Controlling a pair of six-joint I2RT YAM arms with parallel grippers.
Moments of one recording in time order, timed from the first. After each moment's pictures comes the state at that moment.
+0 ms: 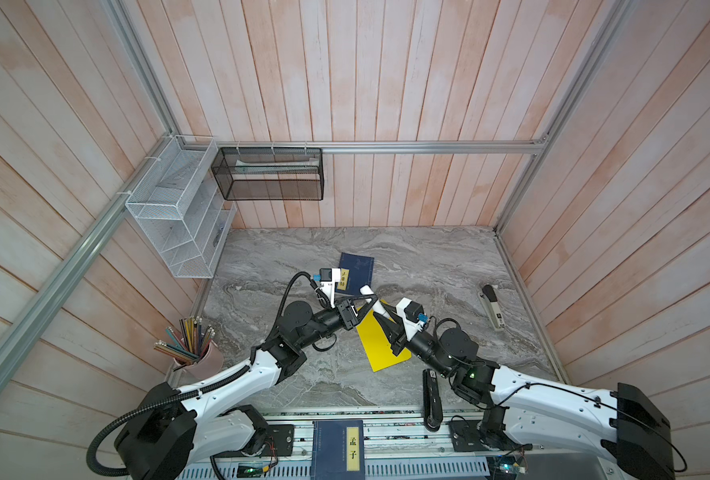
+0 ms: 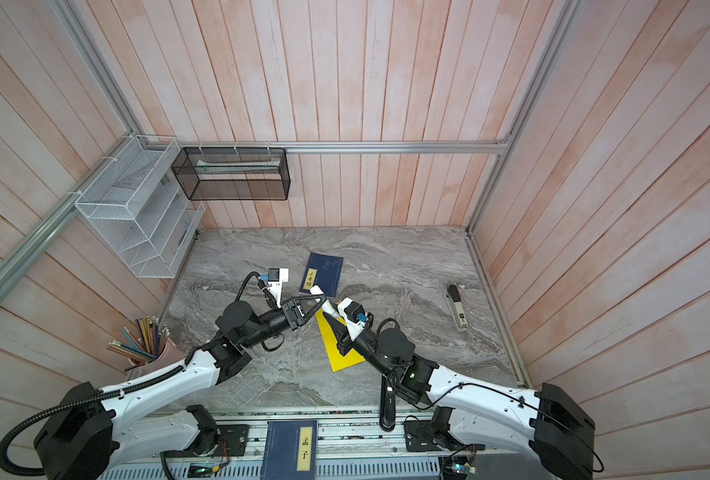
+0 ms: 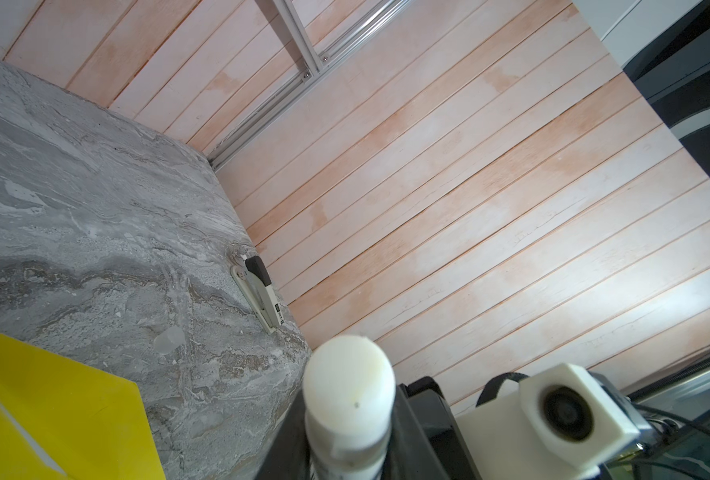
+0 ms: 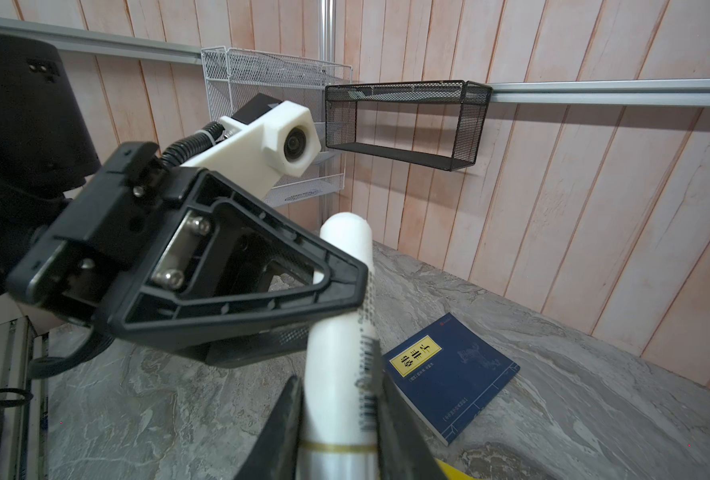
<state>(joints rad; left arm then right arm) -0.72 1.16 0.58 0.69 0.37 -0.97 1.06 1.00 0.47 0.58 0.19 -0.01</state>
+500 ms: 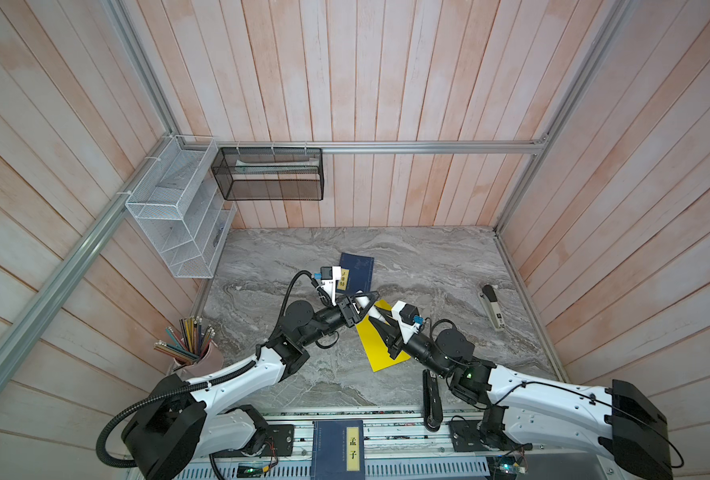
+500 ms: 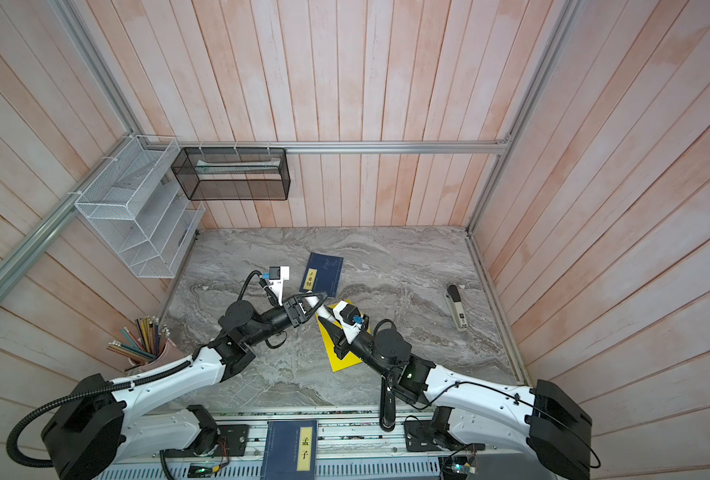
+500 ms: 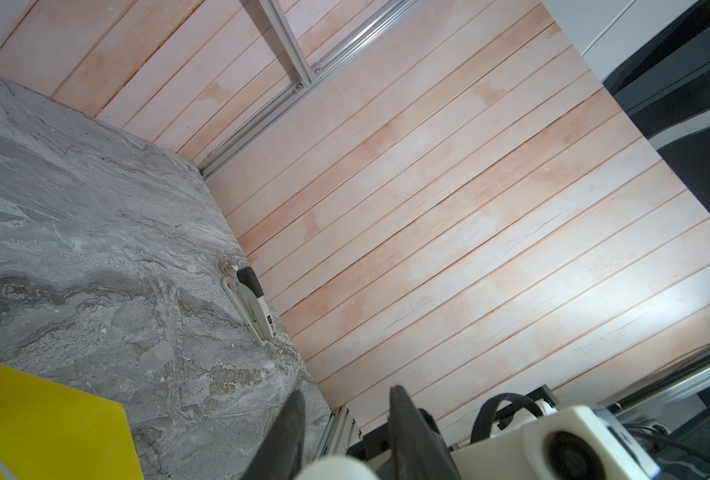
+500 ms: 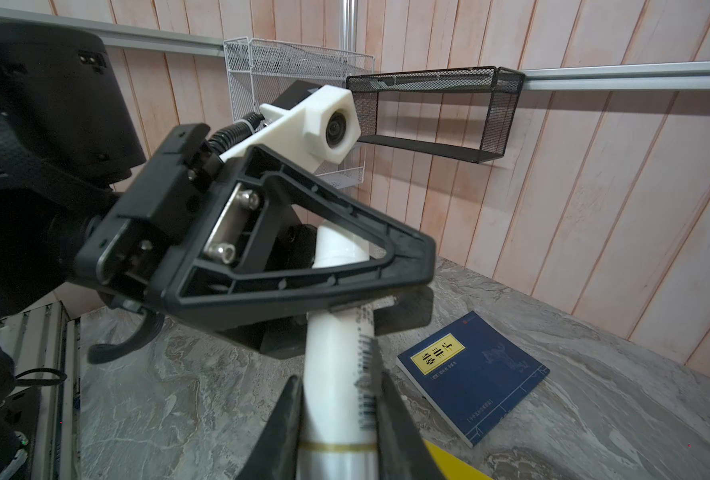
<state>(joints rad) -0.72 1.22 0.58 0.79 0.37 -0.99 1.07 1.03 0.47 0.60 0.15 0.00</state>
